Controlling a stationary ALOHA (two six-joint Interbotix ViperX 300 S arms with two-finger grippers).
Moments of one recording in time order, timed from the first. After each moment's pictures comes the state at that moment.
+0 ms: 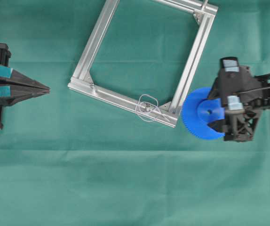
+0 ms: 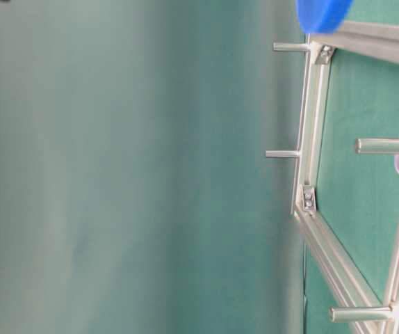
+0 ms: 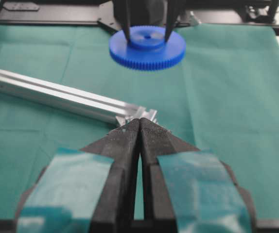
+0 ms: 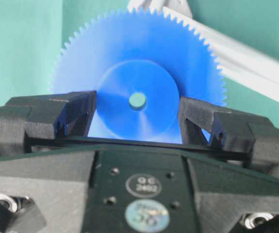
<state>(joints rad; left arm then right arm) 0.00 -0.96 1.16 -0.02 -0.08 0.01 0.05 -0.33 0.71 0.00 0.76 0.25</state>
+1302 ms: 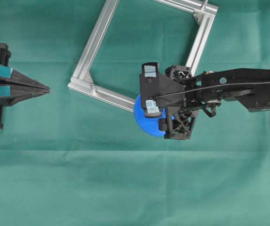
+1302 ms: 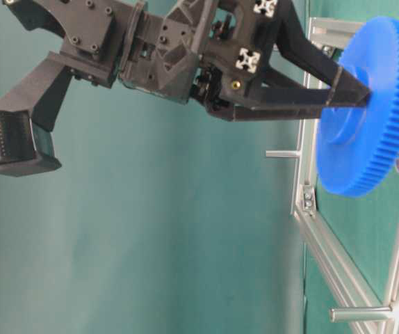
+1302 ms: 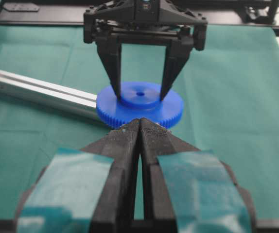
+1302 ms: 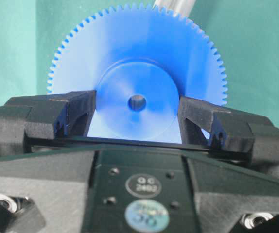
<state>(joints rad) 0.00 -0.96 1.16 -0.02 -0.08 0.01 0.02 0.05 0.37 -0.04 0.76 0.25</state>
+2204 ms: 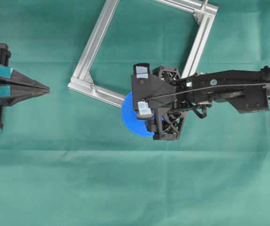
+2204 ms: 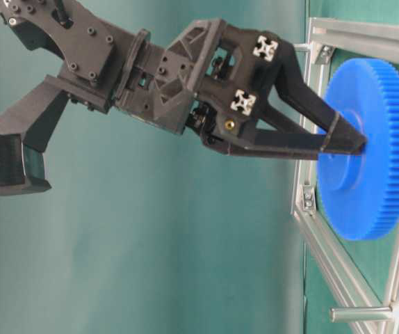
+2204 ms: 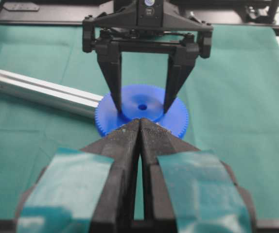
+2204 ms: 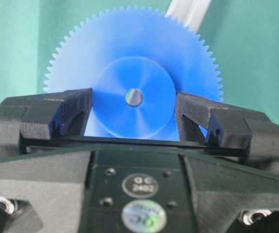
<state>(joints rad) 0.00 -0.96 1.16 -0.02 -0.08 0.01 0.02 0.10 0.31 -0.06 0.70 0.23</state>
